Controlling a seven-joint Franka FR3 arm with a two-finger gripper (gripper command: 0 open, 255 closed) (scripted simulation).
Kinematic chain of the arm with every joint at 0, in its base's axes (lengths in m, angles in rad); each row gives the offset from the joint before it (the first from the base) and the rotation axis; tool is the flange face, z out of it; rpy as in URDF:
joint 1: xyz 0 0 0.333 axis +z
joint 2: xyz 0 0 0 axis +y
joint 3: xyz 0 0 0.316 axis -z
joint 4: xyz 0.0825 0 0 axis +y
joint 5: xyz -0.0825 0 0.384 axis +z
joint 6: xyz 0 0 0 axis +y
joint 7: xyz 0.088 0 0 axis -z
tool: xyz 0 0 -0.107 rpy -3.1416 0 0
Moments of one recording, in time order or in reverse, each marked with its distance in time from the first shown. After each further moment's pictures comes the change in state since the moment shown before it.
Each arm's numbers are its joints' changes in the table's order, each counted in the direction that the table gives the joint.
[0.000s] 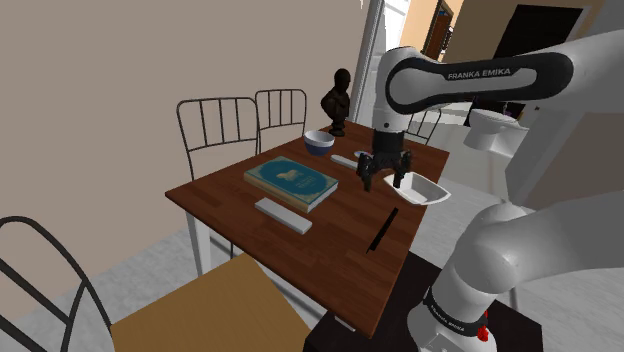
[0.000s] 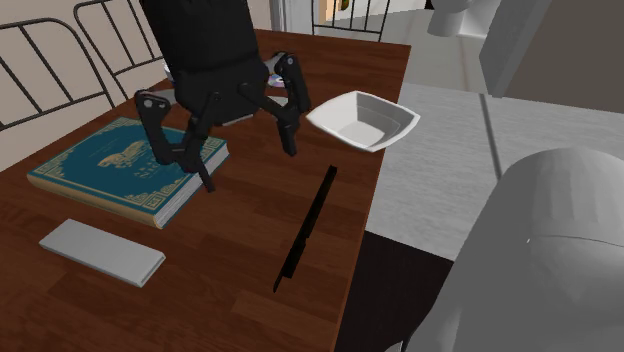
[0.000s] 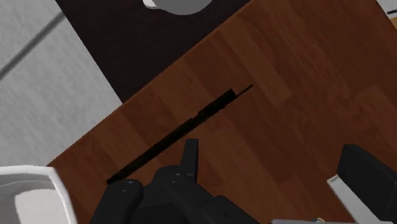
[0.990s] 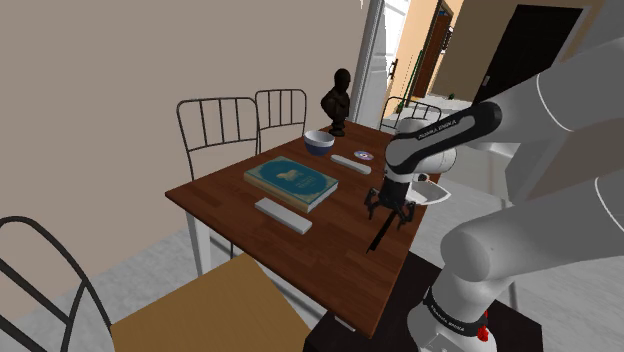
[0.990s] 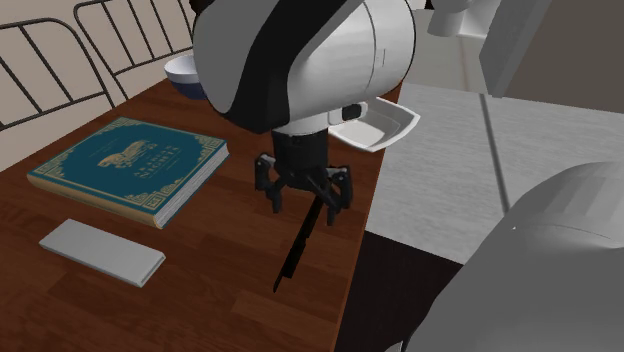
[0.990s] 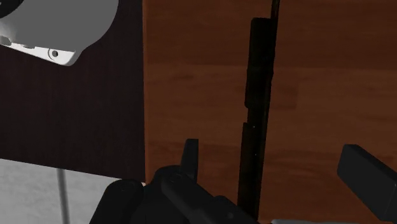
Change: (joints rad) arm -0.310 0.175 0.048 0.334 0.041 -0.578 0.505
